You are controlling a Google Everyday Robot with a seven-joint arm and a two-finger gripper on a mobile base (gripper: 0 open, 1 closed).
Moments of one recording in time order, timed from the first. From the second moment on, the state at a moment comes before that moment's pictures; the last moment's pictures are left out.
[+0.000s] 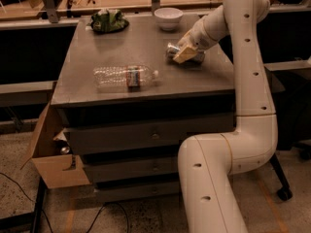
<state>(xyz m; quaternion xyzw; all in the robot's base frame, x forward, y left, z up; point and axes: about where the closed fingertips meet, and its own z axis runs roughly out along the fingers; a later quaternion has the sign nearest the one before) 0.807 -0.109 0.859 -0.58 0.72 0.07 0.38</state>
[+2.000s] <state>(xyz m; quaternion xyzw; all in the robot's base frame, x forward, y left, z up) 0.764 -0.075 0.962 -0.80 0.55 -0.15 0.19</state>
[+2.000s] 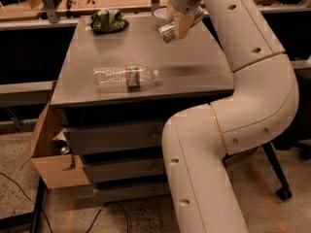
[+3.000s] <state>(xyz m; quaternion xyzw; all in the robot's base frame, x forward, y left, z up) 0.729 -0.048 1.001 -0.81 0.51 -0.14 0.24</state>
